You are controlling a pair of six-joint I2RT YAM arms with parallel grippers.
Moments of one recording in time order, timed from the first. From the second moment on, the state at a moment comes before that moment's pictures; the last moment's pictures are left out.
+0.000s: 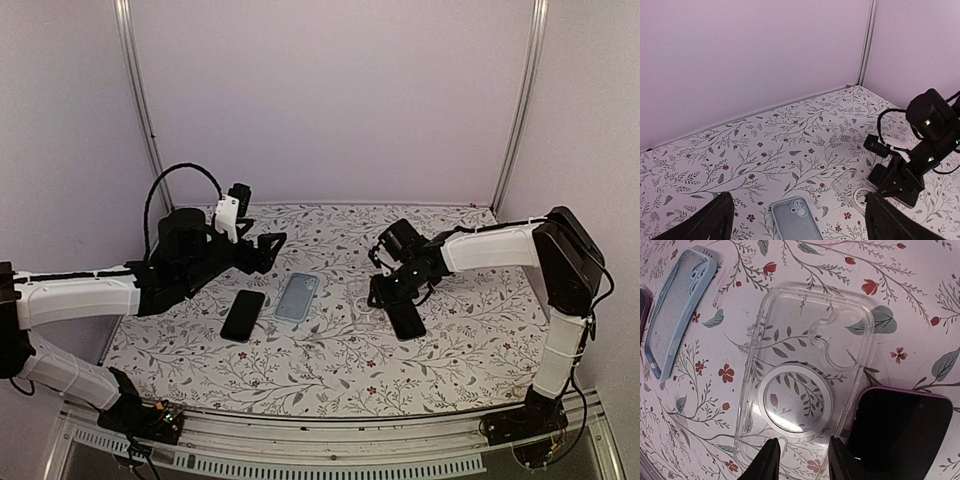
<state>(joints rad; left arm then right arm) -0.75 1.27 0.73 0.37 -0.15 -0.10 0.71 1.88 1.20 -0.39 -0.11 0.39</state>
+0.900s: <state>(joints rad) -0.79 1.27 0.73 0.38 -0.18 -0.06 0.73 1.86 1.21 -0.49 -0.04 0.40</state>
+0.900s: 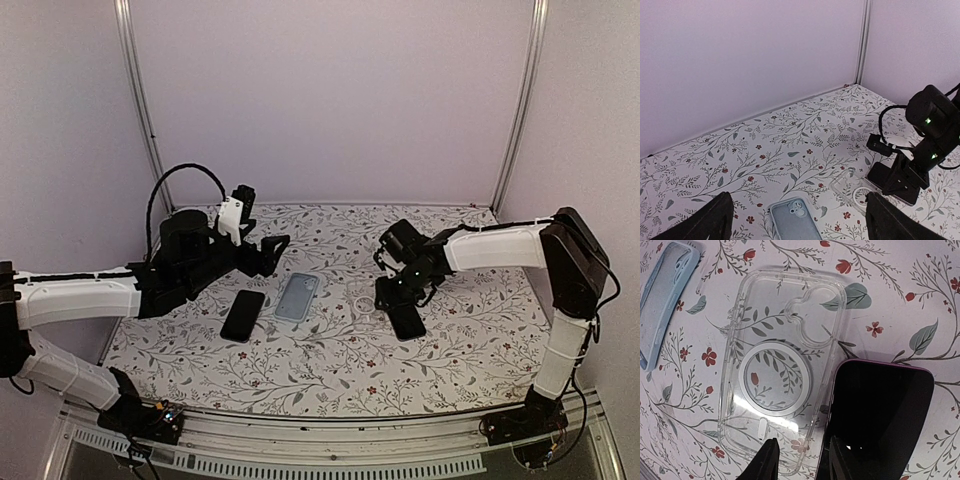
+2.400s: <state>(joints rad) -0.81 1.27 0.73 0.38 -0.19 -0.06 0.74 1.94 1.27 -0.52 0.01 0.40</state>
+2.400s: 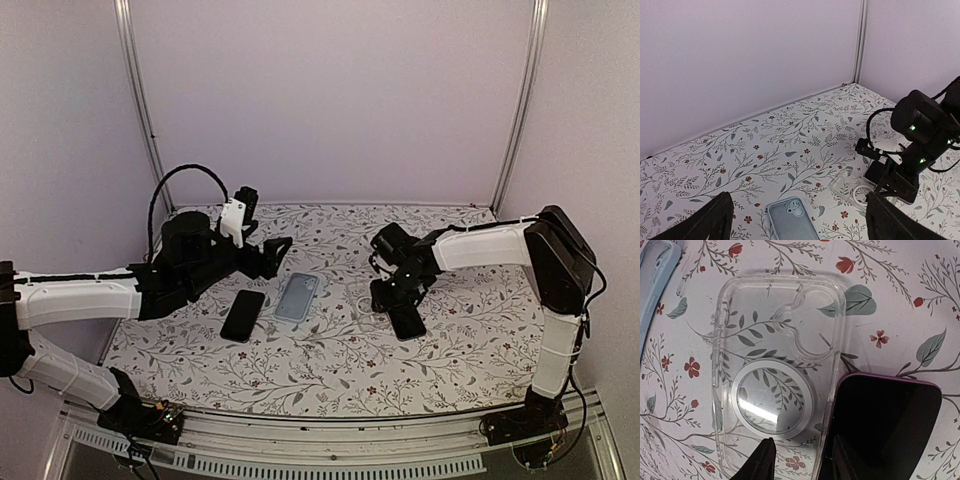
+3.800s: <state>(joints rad) -0.83 1.35 0.74 0.37 -0.05 -0.11 0.84 1.58 1.02 -0.10 0.06 0.19</state>
